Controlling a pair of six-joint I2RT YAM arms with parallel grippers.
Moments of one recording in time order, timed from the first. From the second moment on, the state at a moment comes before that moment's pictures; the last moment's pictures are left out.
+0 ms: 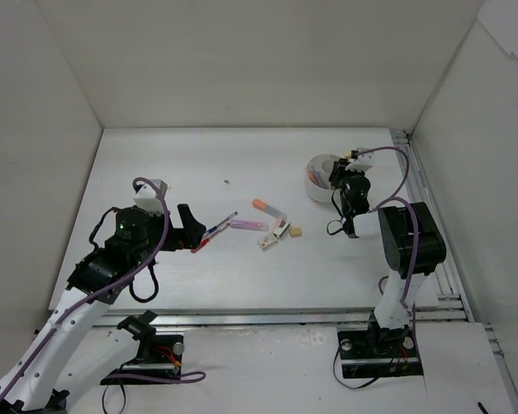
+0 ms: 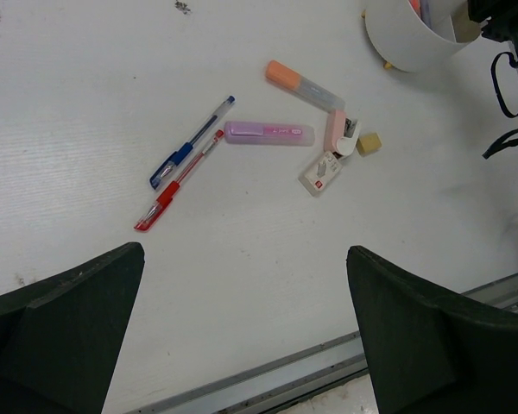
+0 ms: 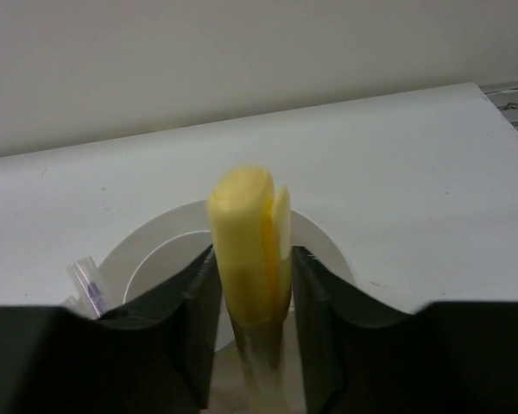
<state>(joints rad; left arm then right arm) -0.49 0.73 0.90 -0.63 -0.04 -0.44 0.15 1.87 0.75 1.12 0.20 0.14</state>
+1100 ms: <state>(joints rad) -0.47 1.24 1.00 -0.59 0.05 -0.59 0.33 1.25 0.87 0.18 0.42 0.07</state>
